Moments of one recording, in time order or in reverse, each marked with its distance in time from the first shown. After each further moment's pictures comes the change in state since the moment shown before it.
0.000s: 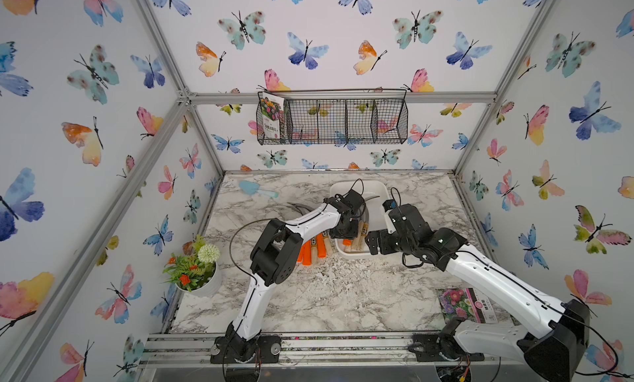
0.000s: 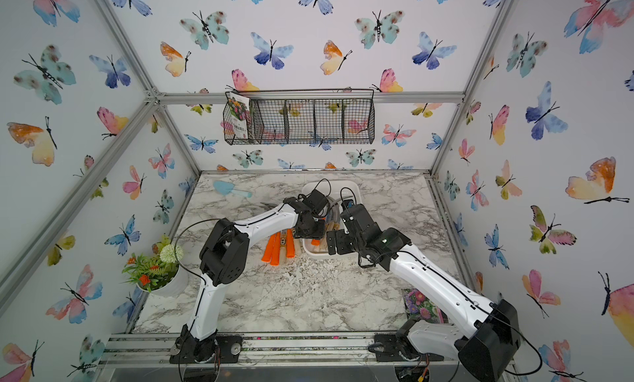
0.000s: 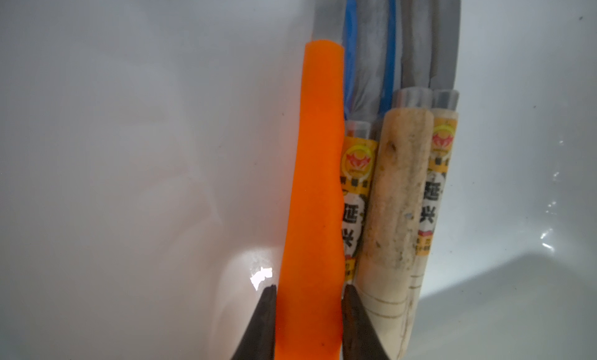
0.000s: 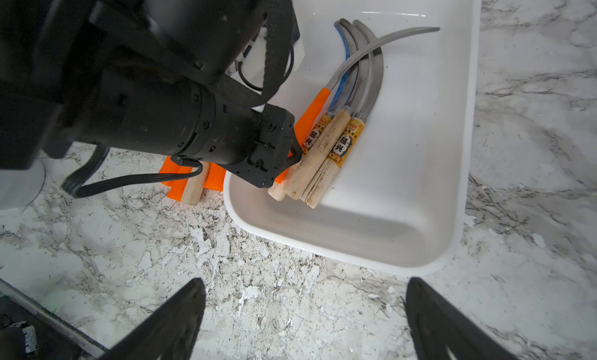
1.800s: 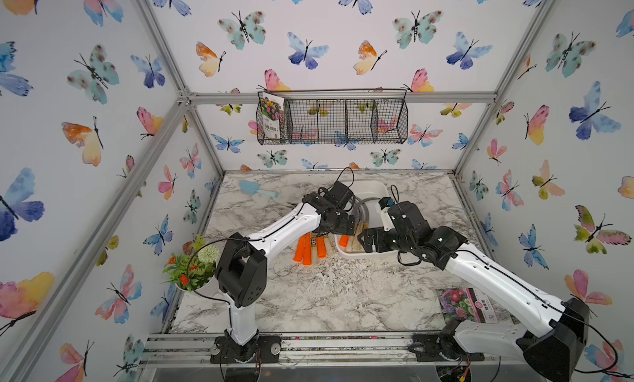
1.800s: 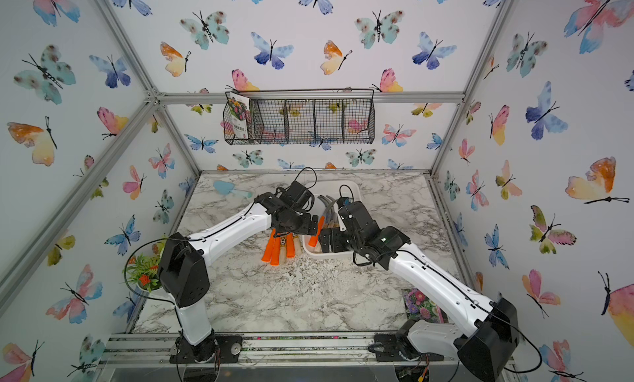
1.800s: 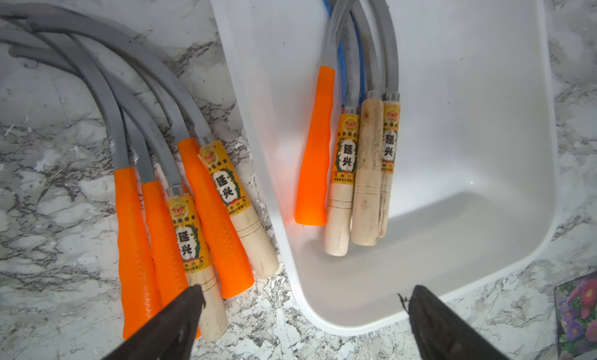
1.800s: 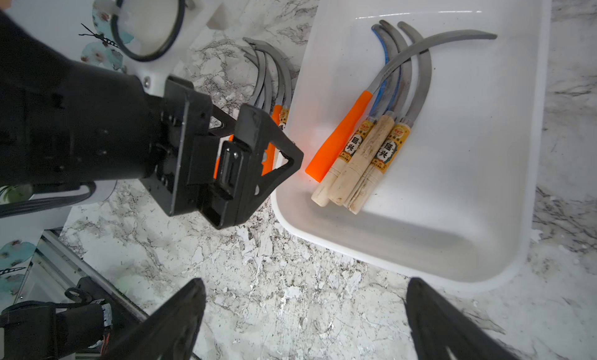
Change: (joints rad) left arm 0.006 -0.357 -0.187 -0.075 -0.079 0.040; right arm 0.033 0.012 0.034 0.039 -0.117 0.068
